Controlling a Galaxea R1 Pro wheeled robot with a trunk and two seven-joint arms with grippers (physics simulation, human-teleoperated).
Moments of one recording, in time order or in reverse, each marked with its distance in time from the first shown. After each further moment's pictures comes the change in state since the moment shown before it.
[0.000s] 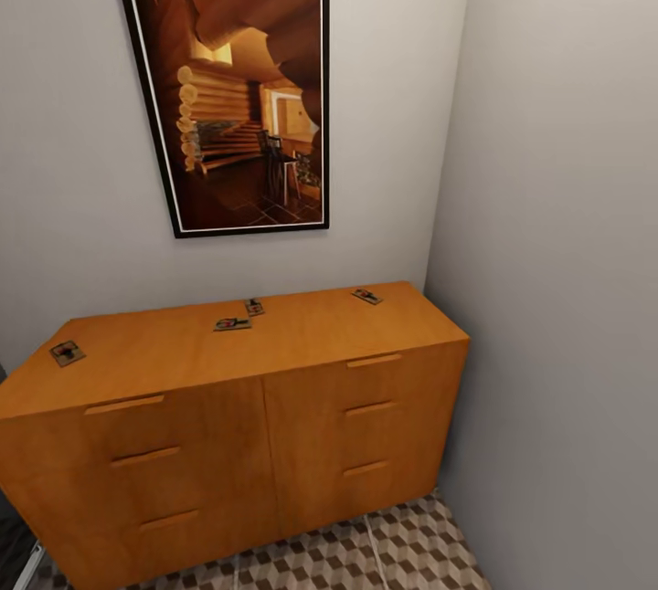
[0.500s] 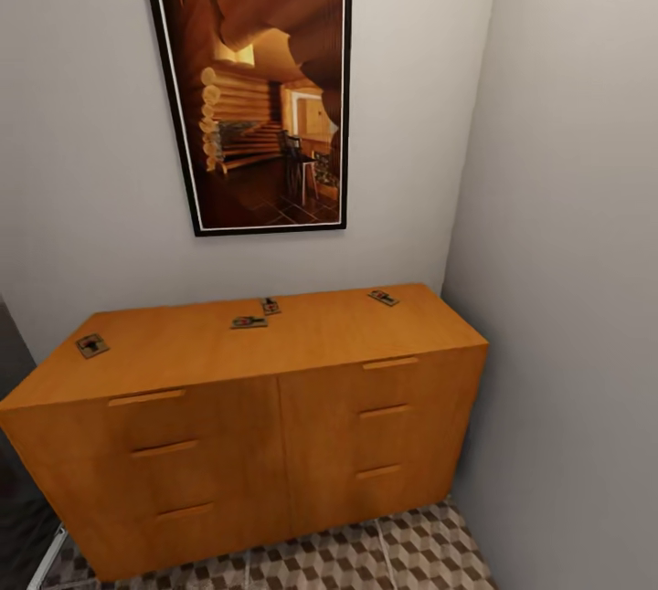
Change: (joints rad) left arm 0.000 0.000 0.000 0.000 0.000 0.000 0.000; right arm 0.000 0.002 0.000 0.000 0.001 -0.001 0.000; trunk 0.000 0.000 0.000
